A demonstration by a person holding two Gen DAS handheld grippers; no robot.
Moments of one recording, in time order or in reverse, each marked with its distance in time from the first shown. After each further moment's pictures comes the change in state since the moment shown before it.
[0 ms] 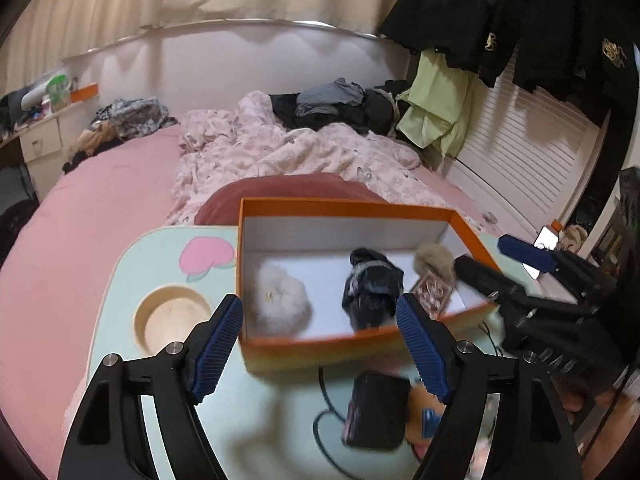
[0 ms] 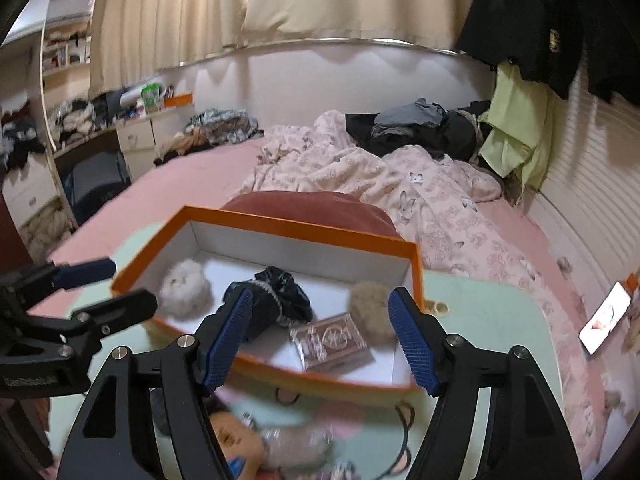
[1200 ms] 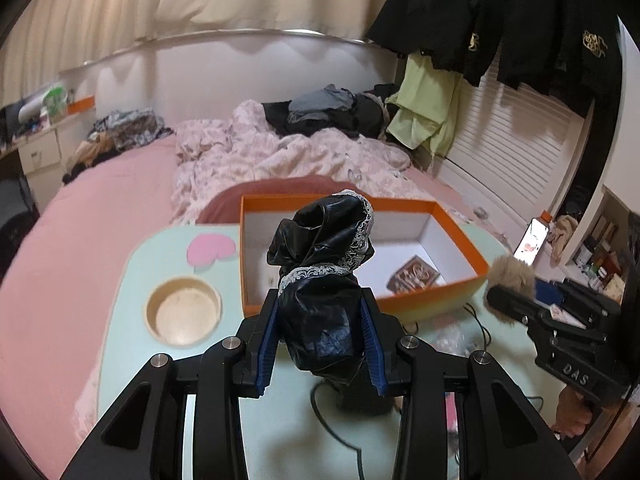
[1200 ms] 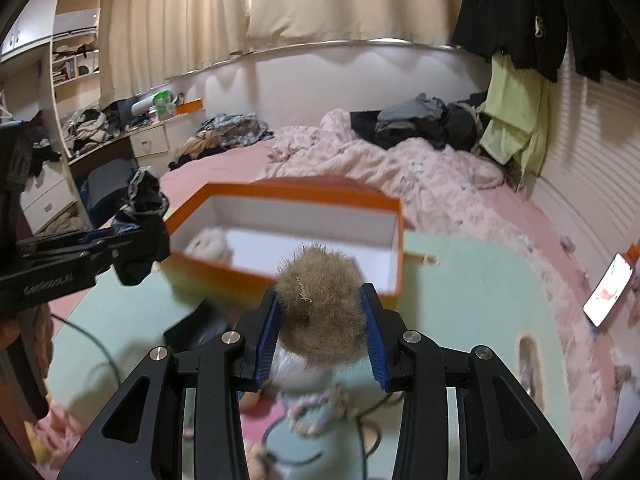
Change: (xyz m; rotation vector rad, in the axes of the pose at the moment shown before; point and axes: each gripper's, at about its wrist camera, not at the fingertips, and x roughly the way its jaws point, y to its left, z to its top) left arm -0.016 0.004 0.008 0.025 -0.024 -0.042; right arm -0.029 -0.011 -0.026 0.002 -0.017 0.026
